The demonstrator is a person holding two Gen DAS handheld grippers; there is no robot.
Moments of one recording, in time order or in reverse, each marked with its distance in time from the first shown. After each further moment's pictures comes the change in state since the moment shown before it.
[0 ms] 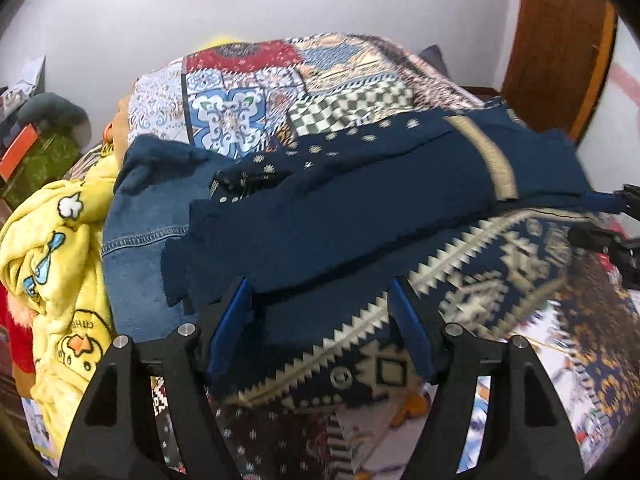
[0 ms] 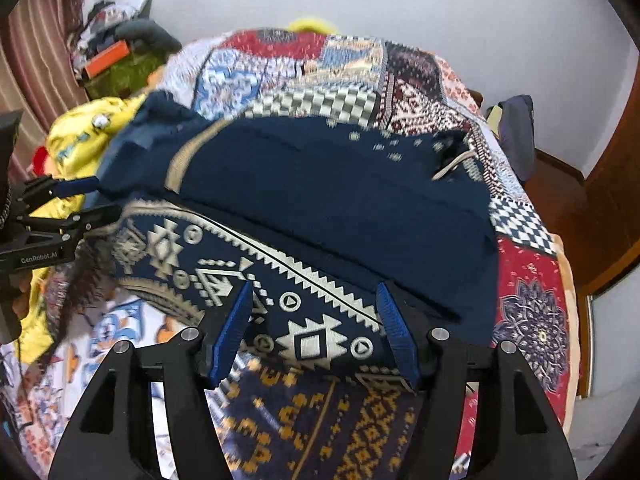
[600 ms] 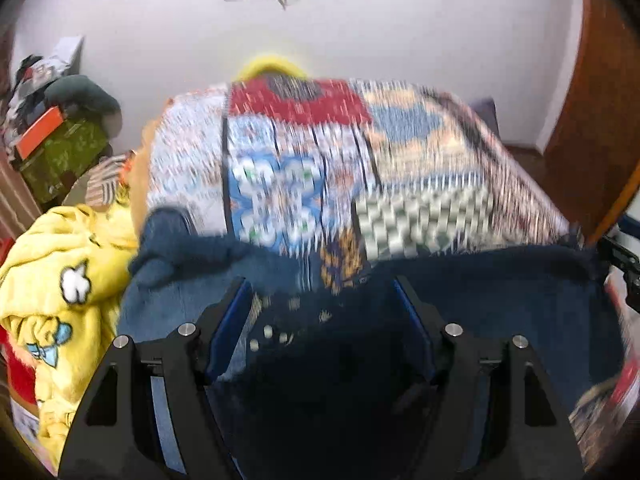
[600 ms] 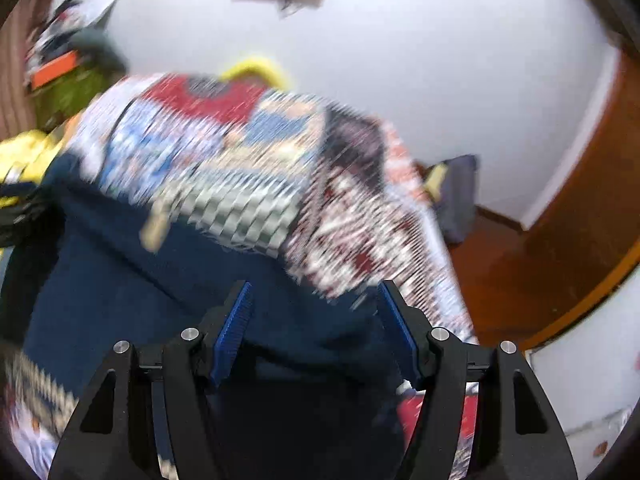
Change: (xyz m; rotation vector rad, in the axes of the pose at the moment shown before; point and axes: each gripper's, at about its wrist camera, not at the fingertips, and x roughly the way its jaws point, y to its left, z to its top) left arm 0.029 0.060 0.122 -0.186 -0.113 0.060; right arm 0.008 -0.031 0.125 0.005 -0.204 -0.285
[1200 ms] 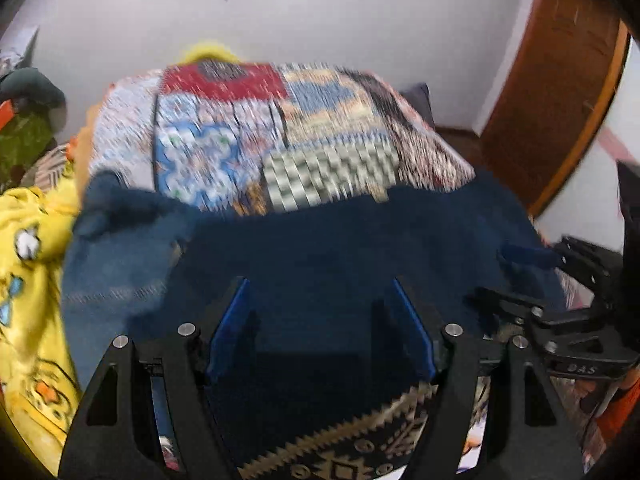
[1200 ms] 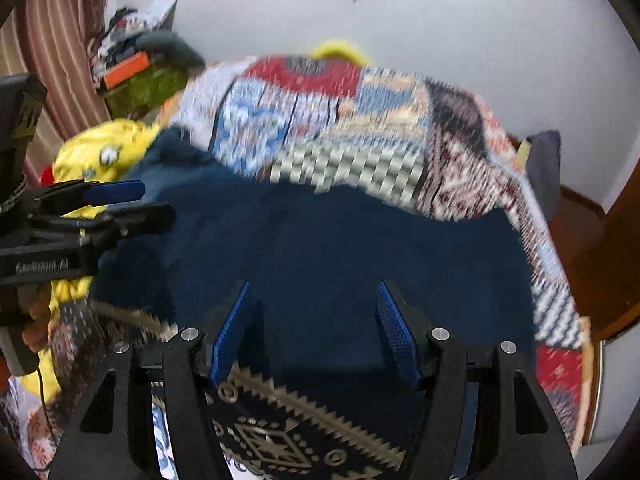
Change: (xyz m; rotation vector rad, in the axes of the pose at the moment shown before) left arm -0.030 -0.048 -0.066 0.076 0.091 -0.236; right arm -0.008 0.064 -0.062 -0.036 0.148 0.379
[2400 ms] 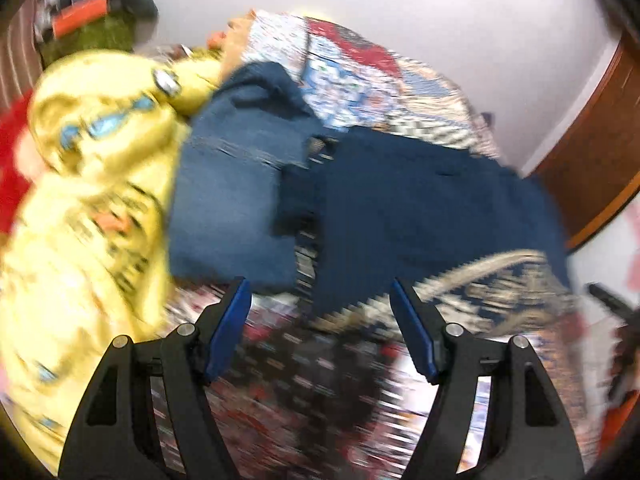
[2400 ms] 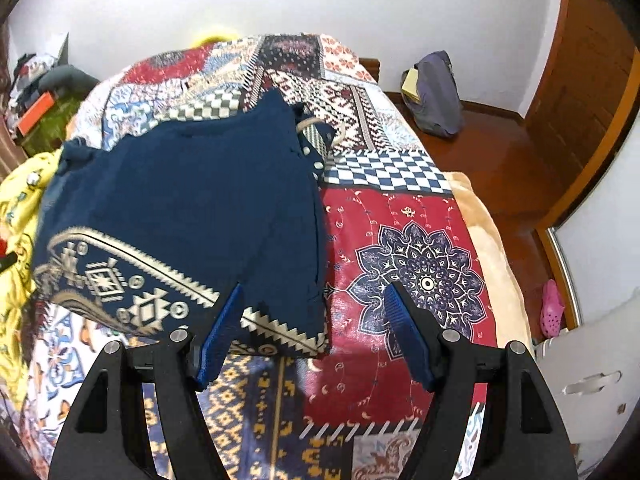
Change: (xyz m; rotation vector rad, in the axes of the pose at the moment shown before) left arm -0.078 0.099 -0.114 -0.368 0.007 0.021; right arm -0.098 -0.107 -0.093 0.296 0.032 -0.218
